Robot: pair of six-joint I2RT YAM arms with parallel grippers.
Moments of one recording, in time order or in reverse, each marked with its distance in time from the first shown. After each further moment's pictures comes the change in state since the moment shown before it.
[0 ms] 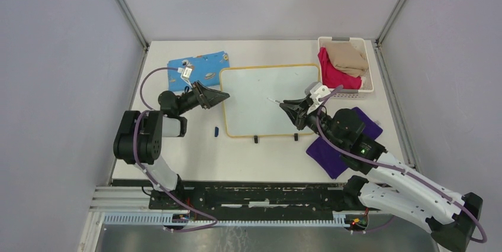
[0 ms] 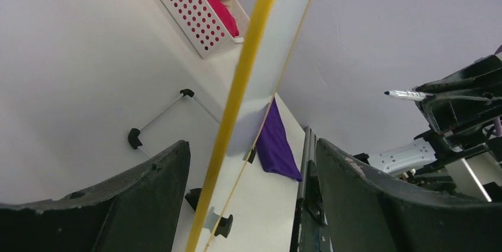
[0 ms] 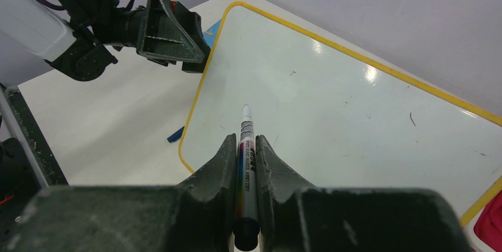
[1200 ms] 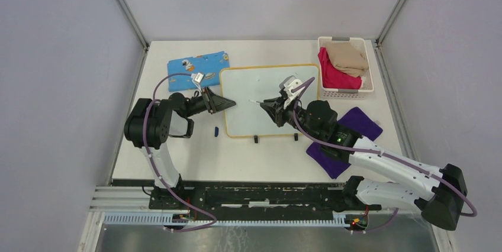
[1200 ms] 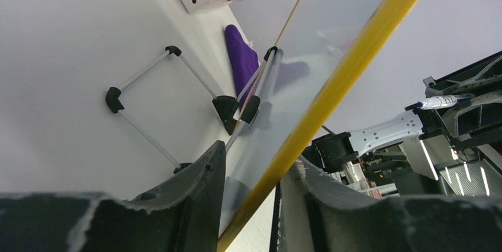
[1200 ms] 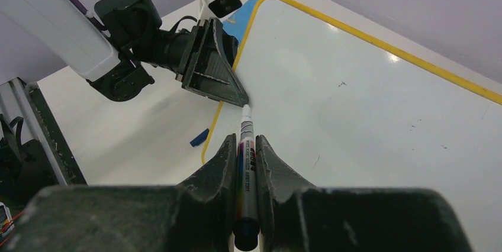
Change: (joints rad) left arm -0.057 0.238 0.027 0.165 0.091 -0.136; right arm 0.089 0.252 0.101 0.081 0.050 0.056
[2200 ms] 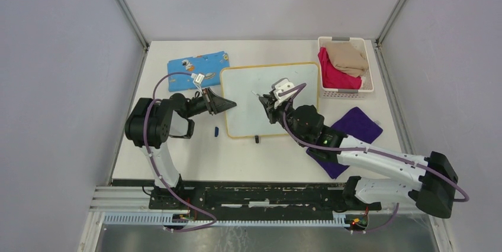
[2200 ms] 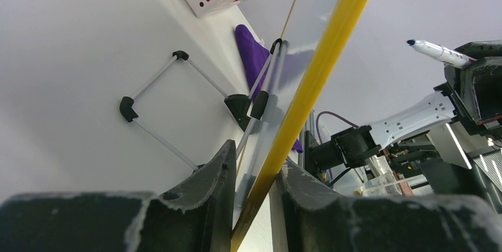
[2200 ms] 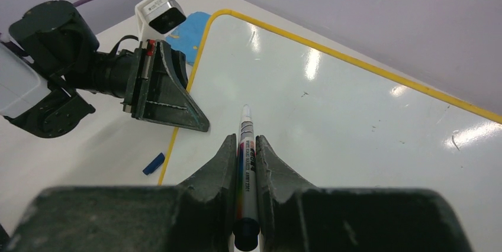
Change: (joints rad) left arm -0.005 0.013 -0.003 0.014 -0.003 0.094; right arm 0.088 0.089 0.004 0.124 0.275 -0.085
